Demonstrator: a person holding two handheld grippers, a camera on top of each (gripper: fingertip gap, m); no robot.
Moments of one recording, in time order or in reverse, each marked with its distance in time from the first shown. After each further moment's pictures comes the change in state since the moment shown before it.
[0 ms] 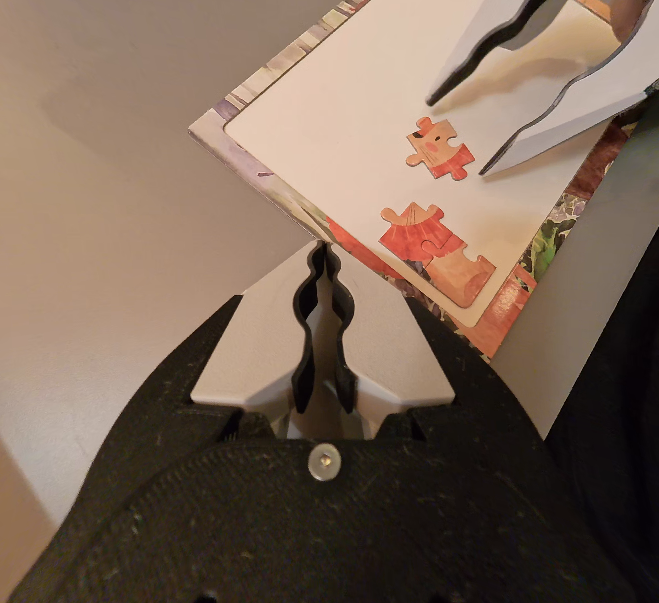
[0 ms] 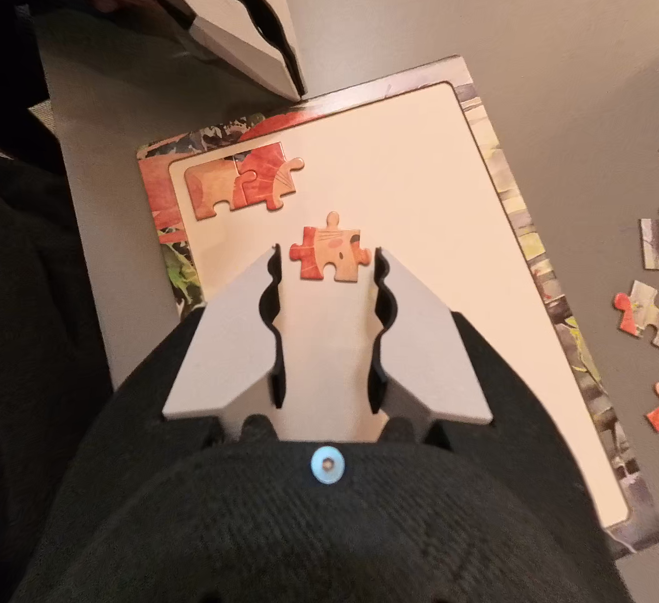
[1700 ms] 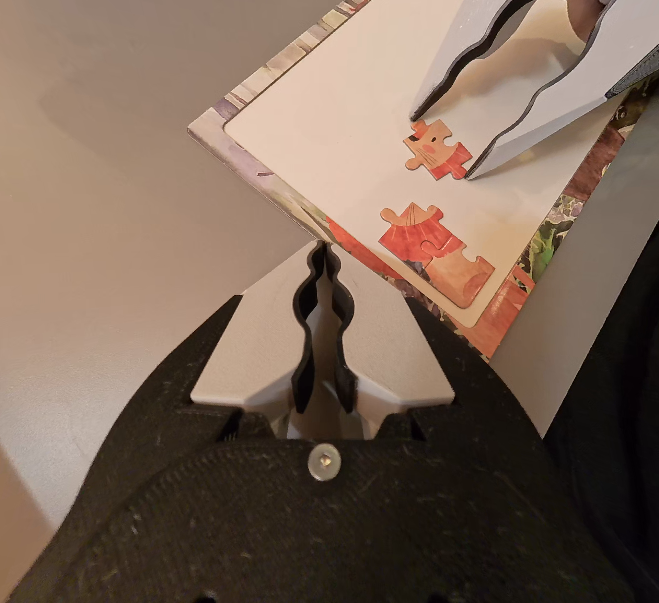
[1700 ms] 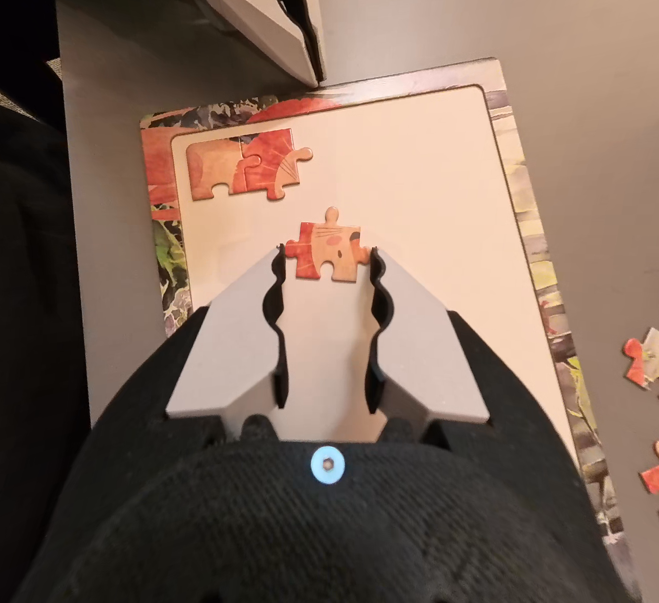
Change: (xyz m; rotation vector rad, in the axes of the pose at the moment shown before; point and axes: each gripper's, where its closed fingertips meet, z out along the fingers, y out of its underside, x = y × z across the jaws) left arm 0.000 0.000 0.000 0.000 0.007 -0.008; right arm 0.001 0.005 0.009 -0.020 -0.097 -0.100
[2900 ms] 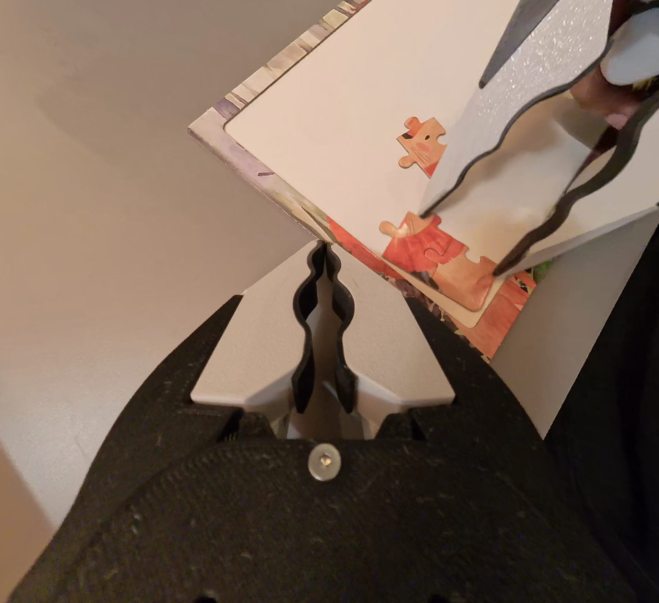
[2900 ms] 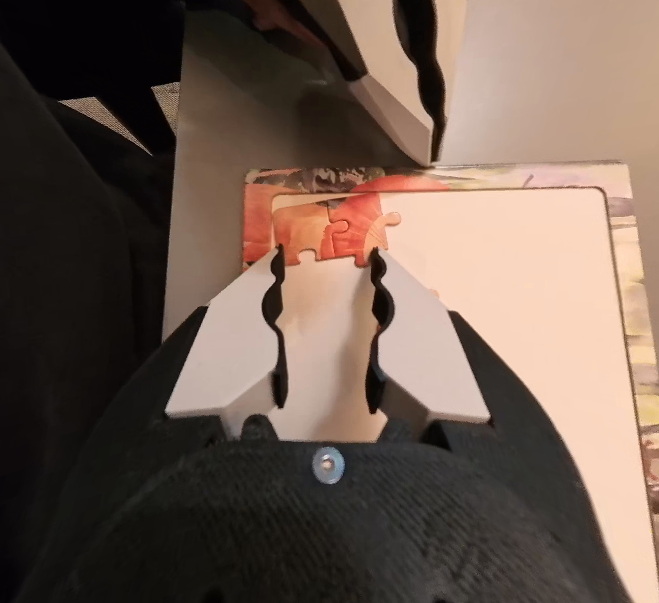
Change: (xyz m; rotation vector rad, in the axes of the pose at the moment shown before) left arm 0.000 0.000 0.000 -0.001 -0.003 0.001; right arm -0.054 -0.032 0.024 0.021 -0.141 -0.106
